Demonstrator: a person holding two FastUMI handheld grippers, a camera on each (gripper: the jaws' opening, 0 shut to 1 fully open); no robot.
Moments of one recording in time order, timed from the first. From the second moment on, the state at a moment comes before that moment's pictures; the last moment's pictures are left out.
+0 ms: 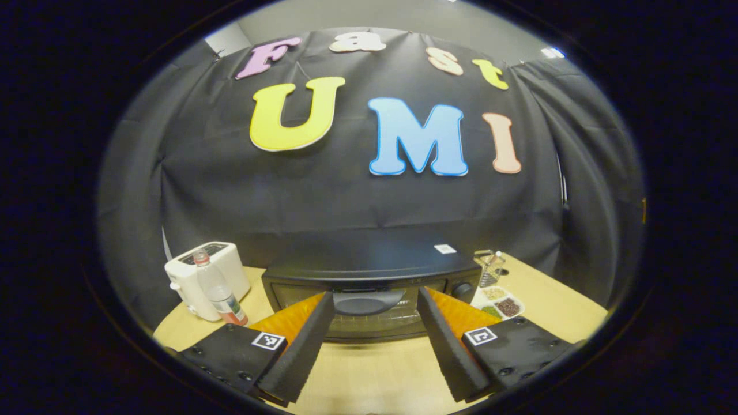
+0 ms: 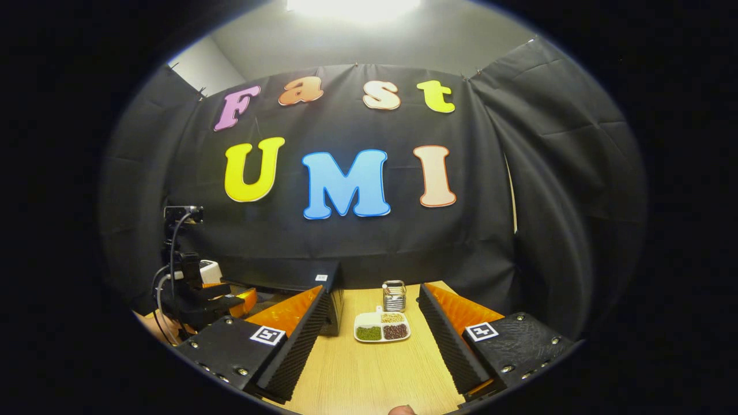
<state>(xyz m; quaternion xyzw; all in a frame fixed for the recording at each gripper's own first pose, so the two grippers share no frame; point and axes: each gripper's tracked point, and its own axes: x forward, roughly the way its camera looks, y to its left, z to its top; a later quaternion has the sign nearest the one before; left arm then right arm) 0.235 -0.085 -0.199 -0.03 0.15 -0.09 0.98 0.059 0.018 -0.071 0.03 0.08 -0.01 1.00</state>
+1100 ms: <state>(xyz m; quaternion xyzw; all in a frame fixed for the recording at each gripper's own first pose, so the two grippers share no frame) 0.009 -0.052 -0.016 -0.03 0.04 -0.03 1.00 -0.025 0.003 -0.003 0.02 0.02 0.03 1.00</state>
